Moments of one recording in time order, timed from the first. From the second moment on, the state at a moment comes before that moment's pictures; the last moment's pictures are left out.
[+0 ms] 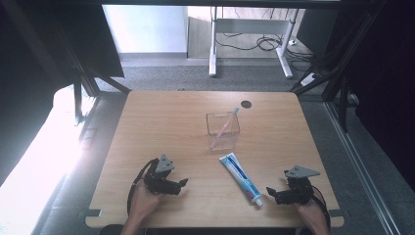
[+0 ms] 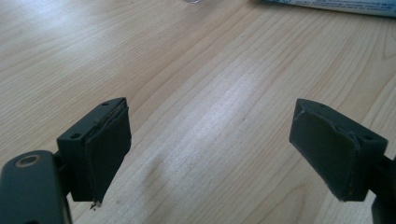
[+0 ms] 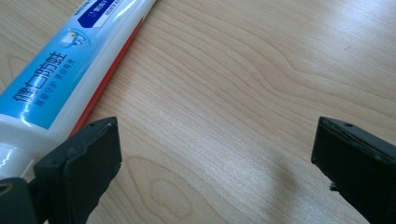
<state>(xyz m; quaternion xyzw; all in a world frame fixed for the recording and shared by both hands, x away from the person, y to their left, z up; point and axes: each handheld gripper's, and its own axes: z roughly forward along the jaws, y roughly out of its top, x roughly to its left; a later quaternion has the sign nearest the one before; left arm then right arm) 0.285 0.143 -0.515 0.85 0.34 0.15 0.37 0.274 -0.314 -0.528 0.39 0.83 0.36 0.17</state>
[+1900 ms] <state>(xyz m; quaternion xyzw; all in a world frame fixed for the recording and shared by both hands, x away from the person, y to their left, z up) 0.283 0.150 -0.522 0.84 0.34 0.13 0.40 0.278 -0.263 -0.485 0.32 0.87 0.38 0.04</state>
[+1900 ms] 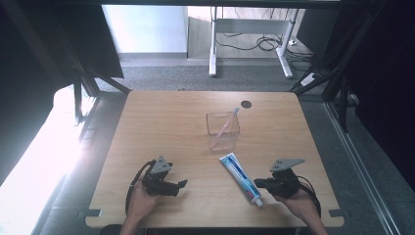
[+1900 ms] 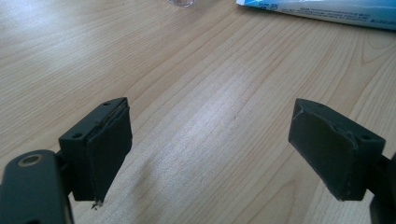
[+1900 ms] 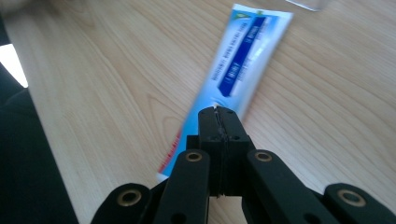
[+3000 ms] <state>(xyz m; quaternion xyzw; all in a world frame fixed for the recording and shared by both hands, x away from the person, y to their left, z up) 0.283 0.152 -0.521 0.84 0.34 0.13 0.40 0.283 -0.250 -0.501 0.32 0.88 0.34 0.02</state>
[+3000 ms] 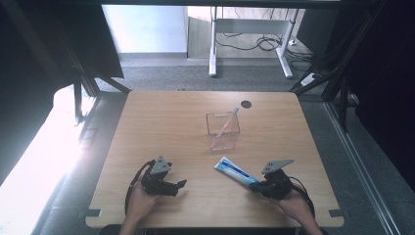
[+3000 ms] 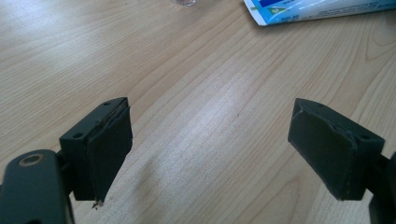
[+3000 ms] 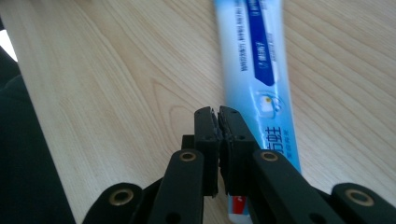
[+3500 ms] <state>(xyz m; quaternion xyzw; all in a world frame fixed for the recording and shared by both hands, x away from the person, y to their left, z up) 0.283 0.153 -0.520 0.84 0.34 0.13 0.40 0.289 -0.249 -0.479 0.31 0.90 0.30 0.04</state>
